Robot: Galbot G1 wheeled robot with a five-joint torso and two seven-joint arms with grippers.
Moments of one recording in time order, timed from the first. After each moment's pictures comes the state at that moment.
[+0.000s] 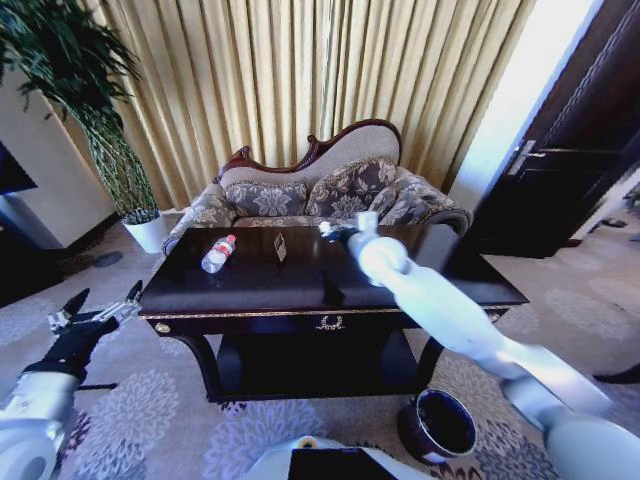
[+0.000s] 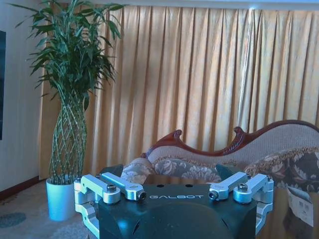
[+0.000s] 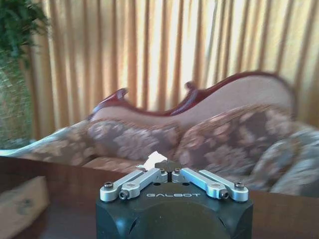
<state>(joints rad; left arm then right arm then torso) 1.80 -1.28 -1.30 -2.48 -0.80 0.35 0.05 -0.49 0.85 -0.07 1.90 1.02 -0.53 0.53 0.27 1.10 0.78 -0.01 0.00</state>
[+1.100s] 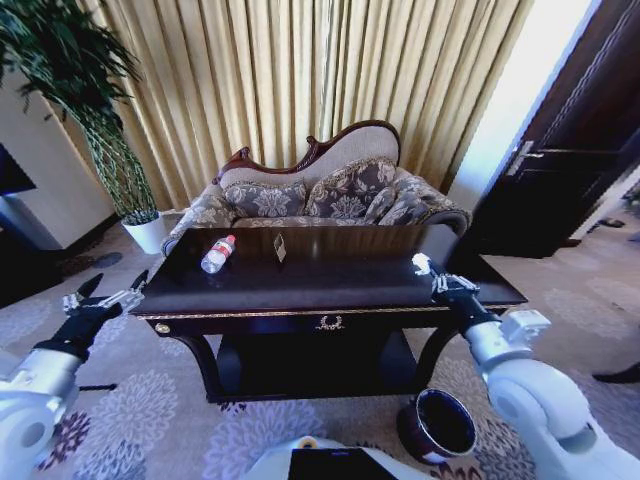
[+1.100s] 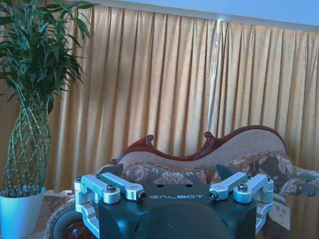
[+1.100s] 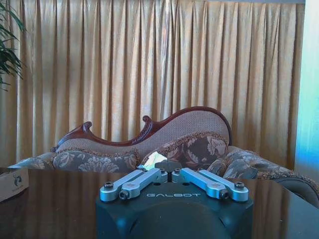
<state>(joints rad) 1.72 -1.12 -1.27 -2.34 -0.88 0.32 0.15 -1.63 0.96 0.80 2.46 0.67 -0.32 0.25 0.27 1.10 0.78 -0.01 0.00</state>
